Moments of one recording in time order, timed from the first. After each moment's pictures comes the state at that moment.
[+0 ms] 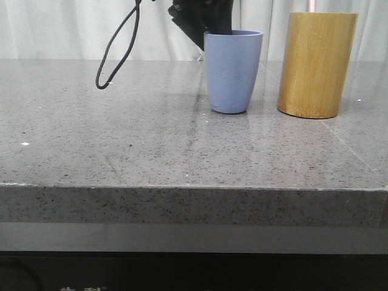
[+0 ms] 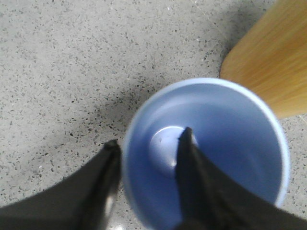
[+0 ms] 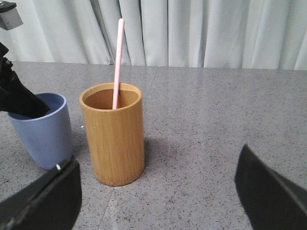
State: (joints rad) left arm -0.62 2.17 -2.31 -0.13 1.20 0.15; right arm 0.07 0.49 -0.47 0.15 0.19 -0.07
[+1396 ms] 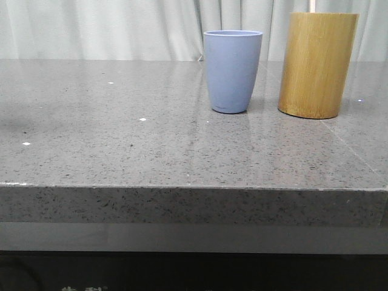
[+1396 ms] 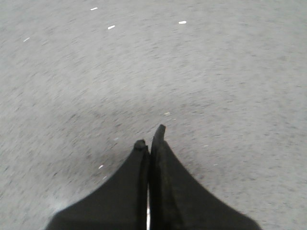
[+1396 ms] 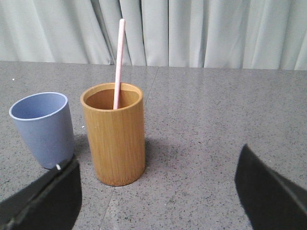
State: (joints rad) left arm -0.05 1.34 -1.37 -0.14 0.98 0.11; right arm 0.07 0.49 -0.47 0.15 0.19 -0.07
